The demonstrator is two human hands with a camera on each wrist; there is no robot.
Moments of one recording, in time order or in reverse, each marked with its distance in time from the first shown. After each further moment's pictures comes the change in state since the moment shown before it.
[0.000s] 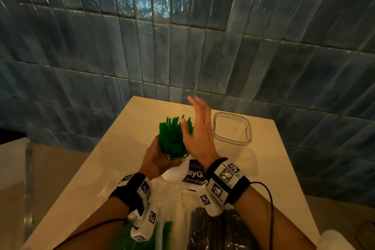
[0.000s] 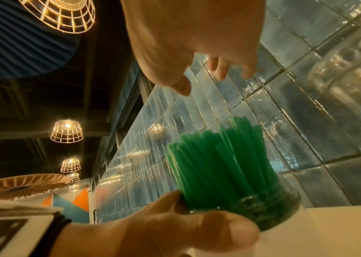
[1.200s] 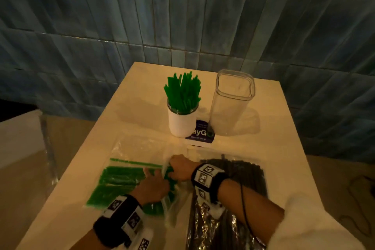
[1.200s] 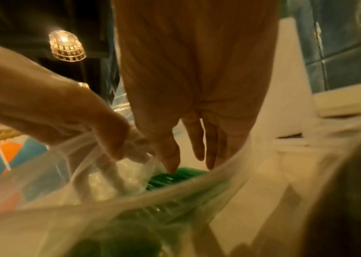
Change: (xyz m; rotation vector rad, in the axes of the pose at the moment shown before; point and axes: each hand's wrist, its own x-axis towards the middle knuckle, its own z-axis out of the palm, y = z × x) left_hand -0.156 -0.022 -0.008 0.789 -0.566 -0.688; right_hand -0.144 0.011 0.054 -0.269 -1.259 0.369
